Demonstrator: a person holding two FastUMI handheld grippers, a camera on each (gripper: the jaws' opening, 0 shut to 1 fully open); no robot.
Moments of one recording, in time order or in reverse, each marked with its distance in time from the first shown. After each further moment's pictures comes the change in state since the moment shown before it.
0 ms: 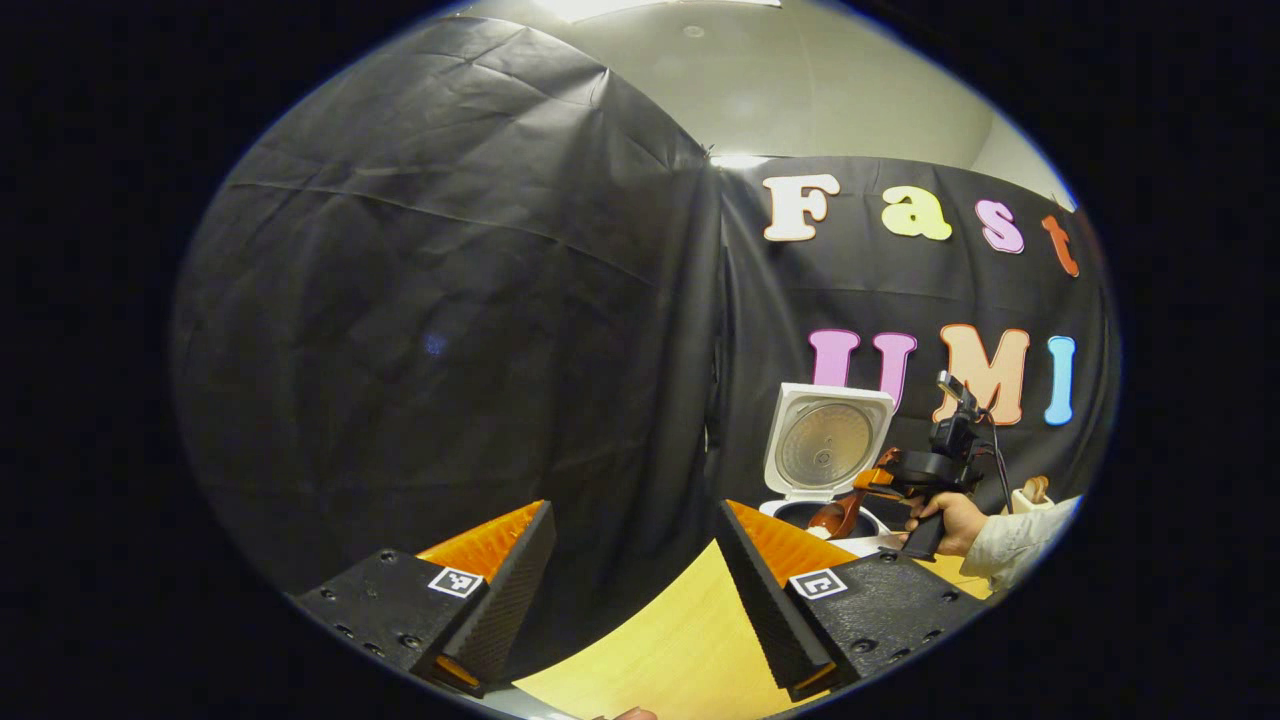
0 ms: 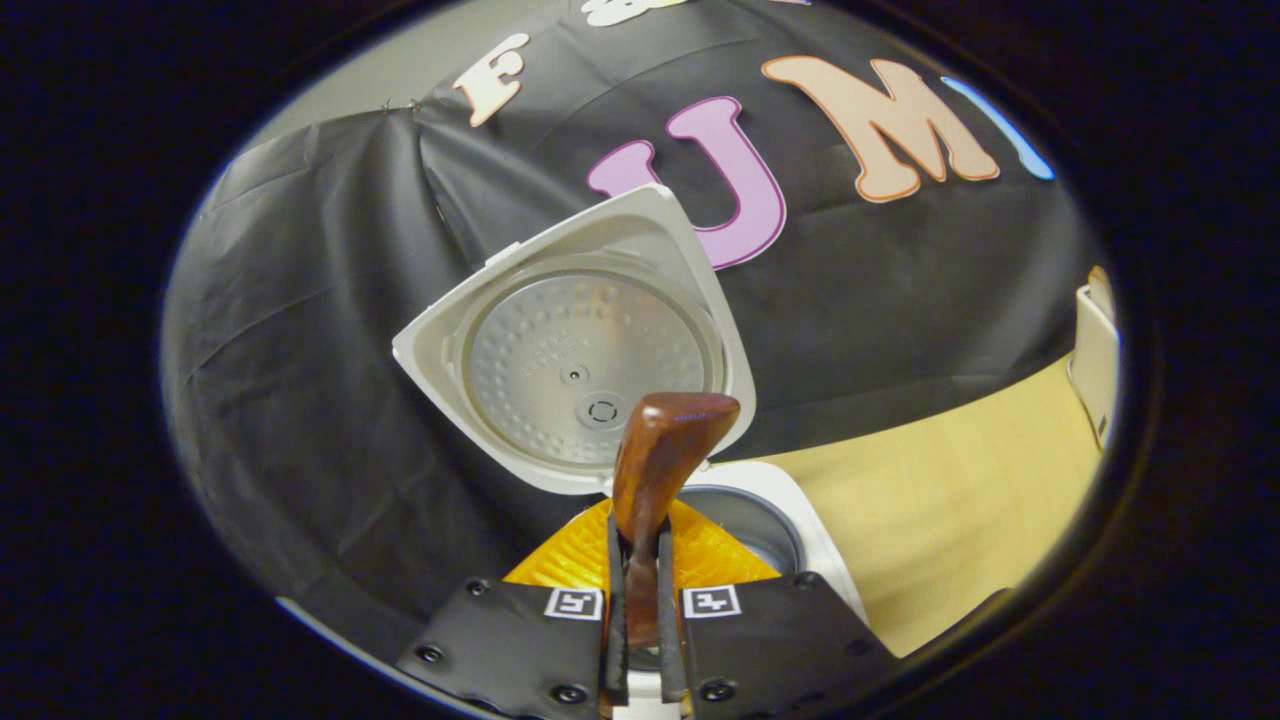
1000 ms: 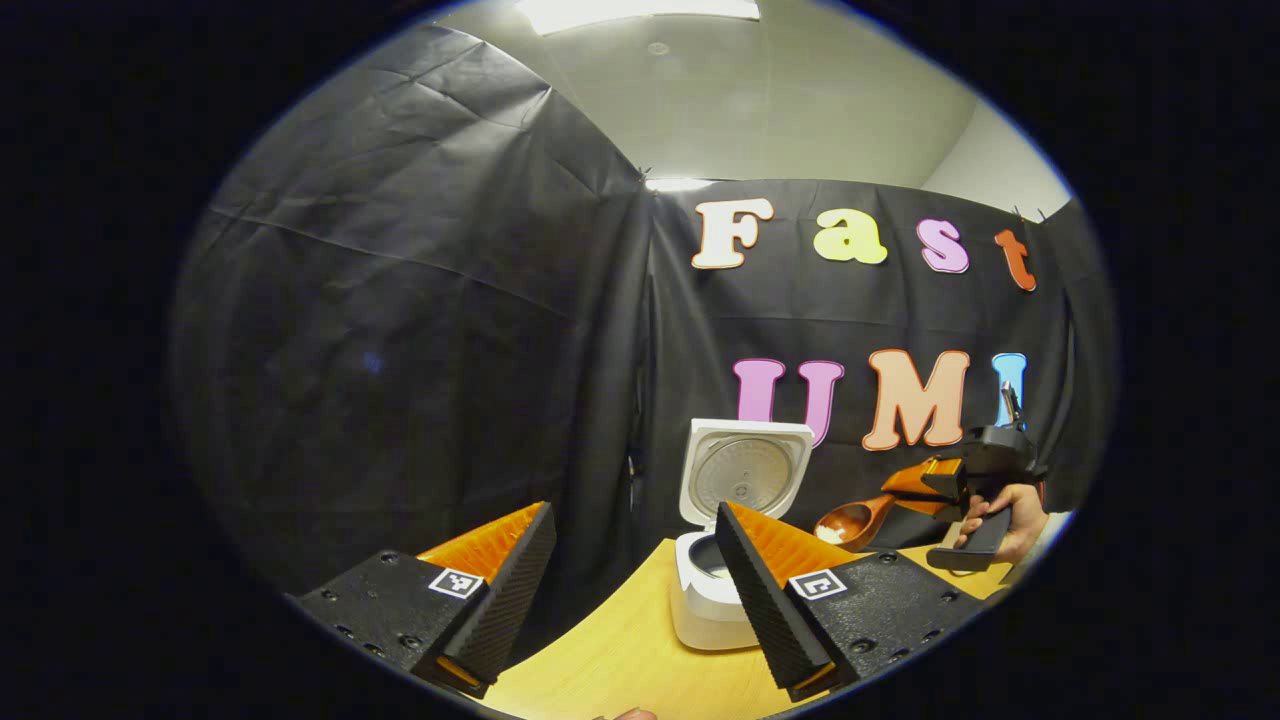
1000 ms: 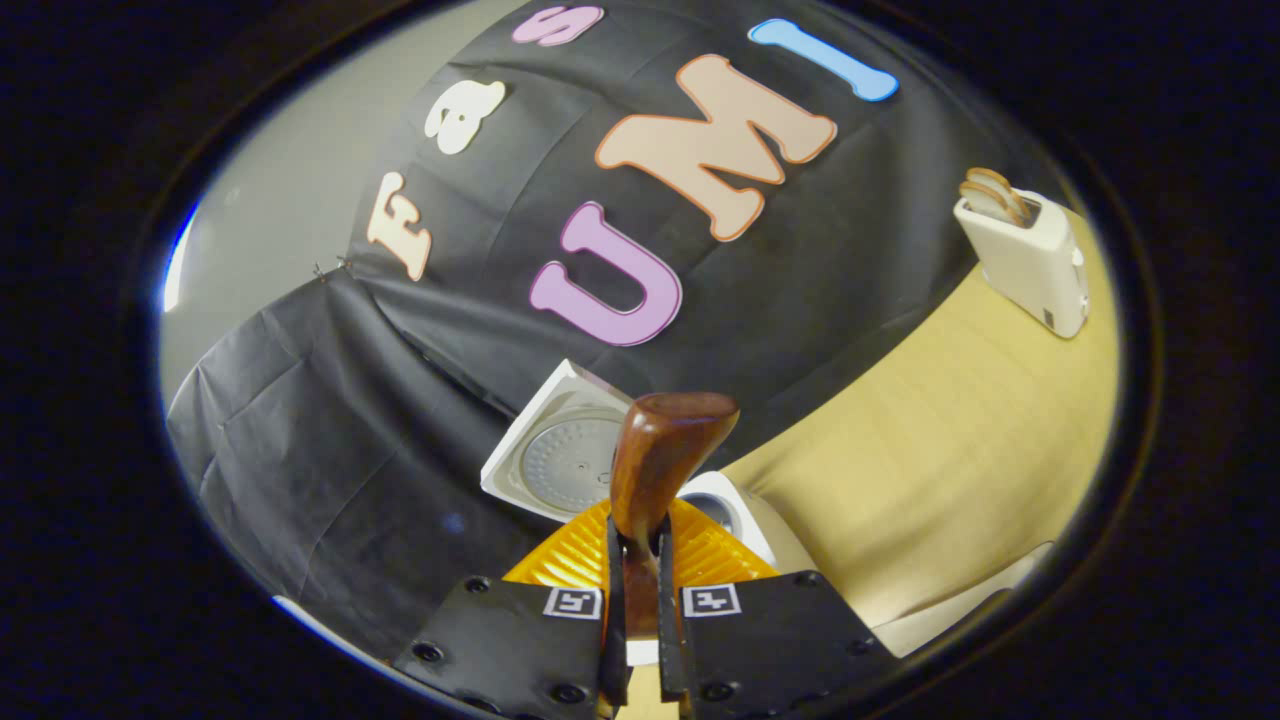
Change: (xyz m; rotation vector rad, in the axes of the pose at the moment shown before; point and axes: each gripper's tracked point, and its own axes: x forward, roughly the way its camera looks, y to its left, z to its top) left arm 0.003 -0.080 0.040 0.007 -0.078 -0.163; right arm -0.146 -0.057 0.076 0.479 -0.081 0.082
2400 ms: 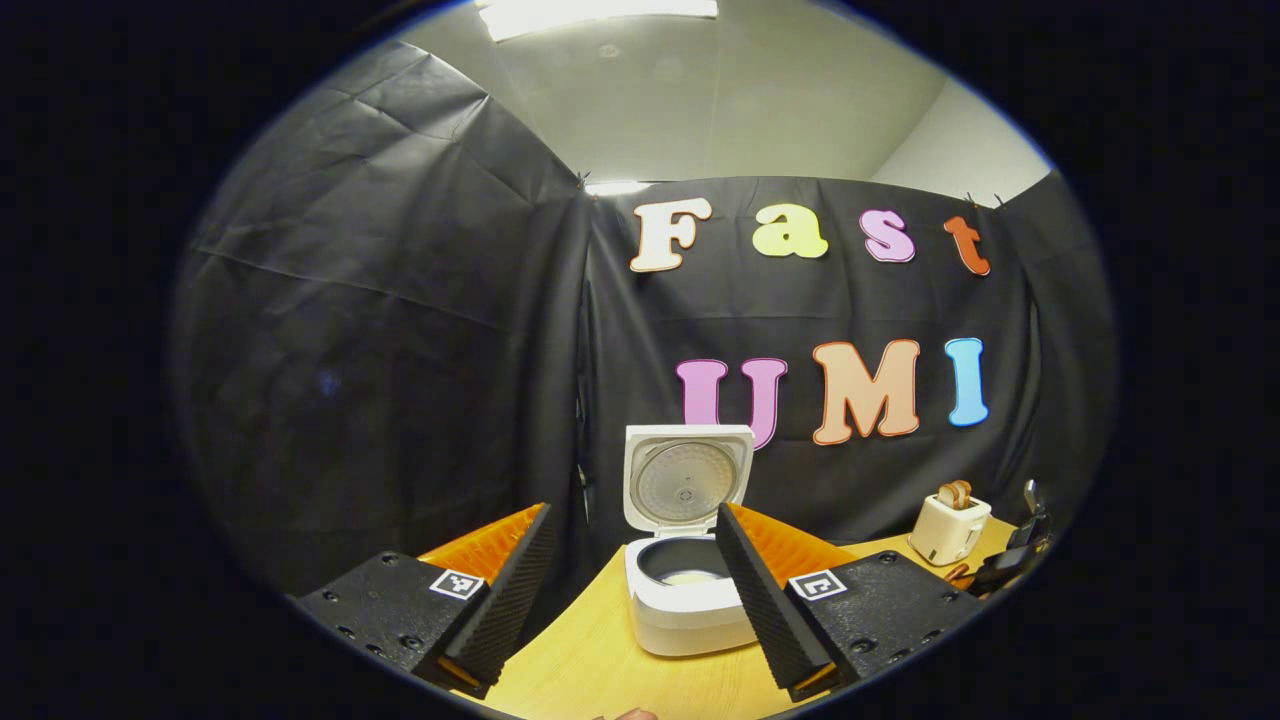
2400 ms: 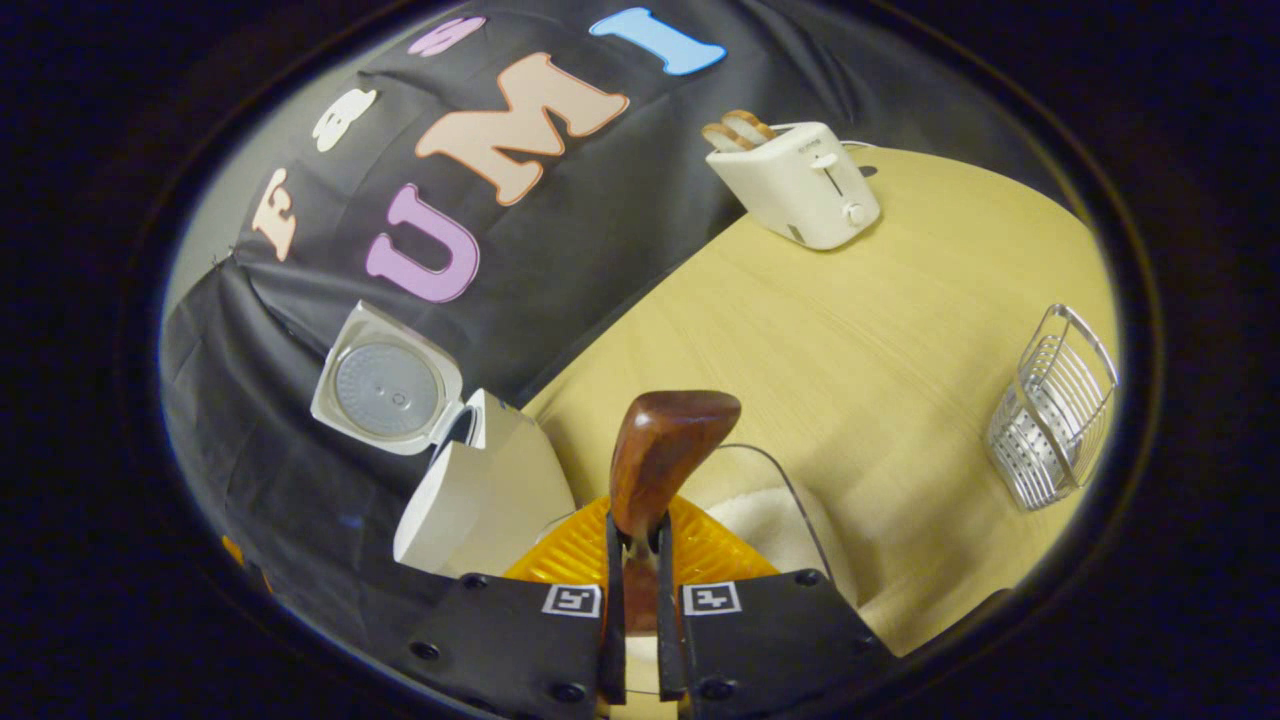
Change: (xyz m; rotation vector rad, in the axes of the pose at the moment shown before) left arm 0.013 -0.076 0.006 0.055 -0.014 -0.156; right arm -0.162 -0.240 -0.074 0.107 0.064 -0.399
